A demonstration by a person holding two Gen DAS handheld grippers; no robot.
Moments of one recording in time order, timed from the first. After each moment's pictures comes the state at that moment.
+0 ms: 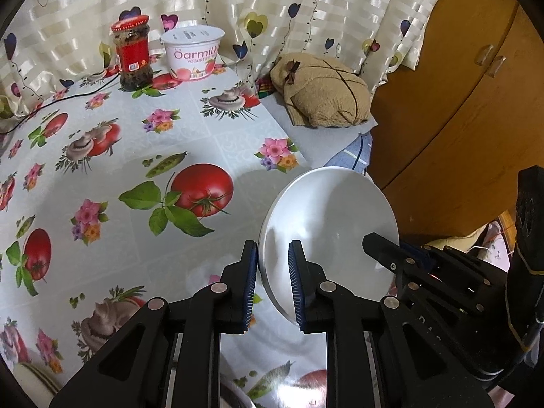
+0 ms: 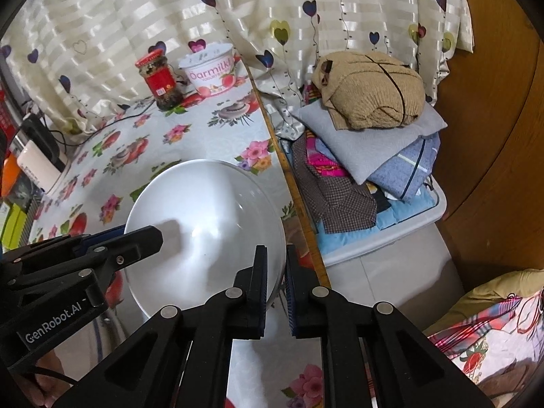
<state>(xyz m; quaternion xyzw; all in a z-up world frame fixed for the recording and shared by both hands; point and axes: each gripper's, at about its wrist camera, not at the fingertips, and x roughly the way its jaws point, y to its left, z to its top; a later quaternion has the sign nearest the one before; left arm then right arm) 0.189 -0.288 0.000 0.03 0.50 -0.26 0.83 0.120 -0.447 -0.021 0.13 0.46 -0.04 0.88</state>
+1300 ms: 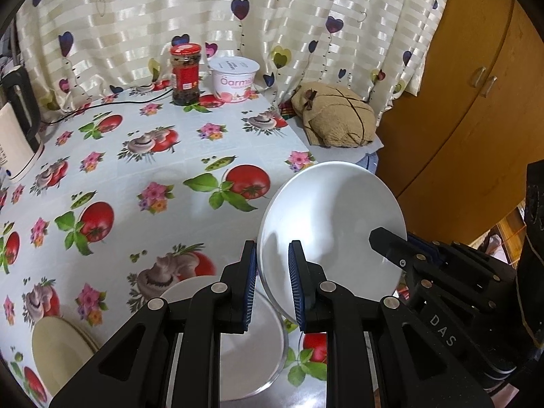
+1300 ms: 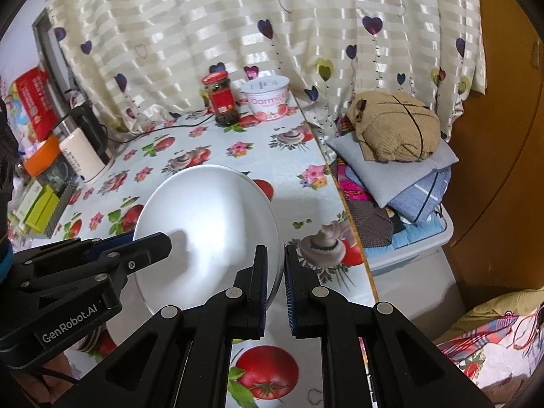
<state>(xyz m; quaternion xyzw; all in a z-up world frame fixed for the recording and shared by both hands) 0.129 -0.218 0.052 0.01 0.46 -0.22 0.86 0.071 -0.380 0.044 0.09 0.42 0.00 0.90</state>
